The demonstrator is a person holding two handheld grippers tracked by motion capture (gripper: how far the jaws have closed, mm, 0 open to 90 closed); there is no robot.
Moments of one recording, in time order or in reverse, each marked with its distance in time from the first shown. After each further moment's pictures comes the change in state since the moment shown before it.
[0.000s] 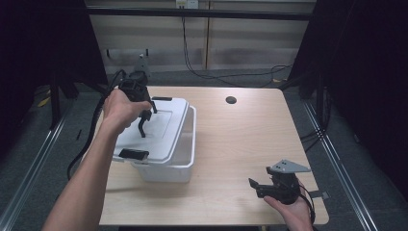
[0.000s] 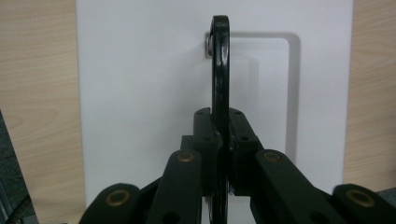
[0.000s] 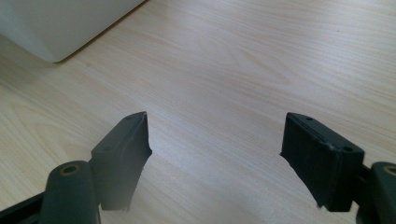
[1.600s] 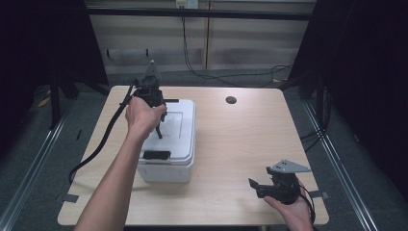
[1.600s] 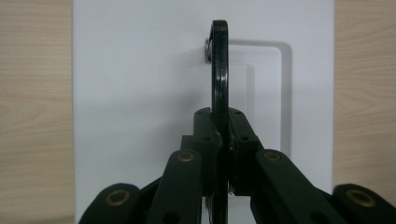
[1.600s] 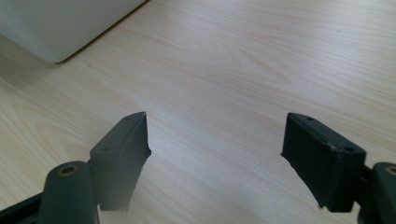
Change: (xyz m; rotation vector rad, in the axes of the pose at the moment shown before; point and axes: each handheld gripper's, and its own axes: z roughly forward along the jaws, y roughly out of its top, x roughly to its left) left arm -0.025 0.003 0.028 -0.074 -0.012 -0.152; right arm 0.000 0.000 0.000 -0.004 0.004 0.000
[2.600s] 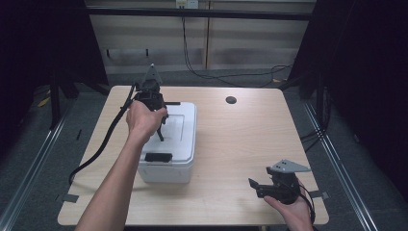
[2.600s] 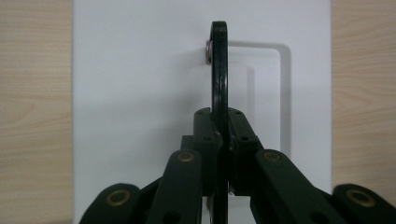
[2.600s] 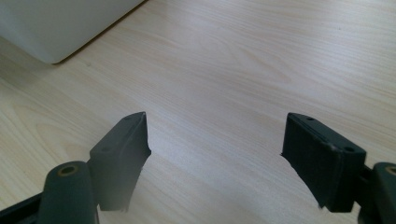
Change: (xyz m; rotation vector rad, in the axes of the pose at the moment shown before) left arm 0.000 -0.006 0.006 -0.005 -0.013 0.007; right arm 0.000 0.000 0.001 0.008 0.002 0.010
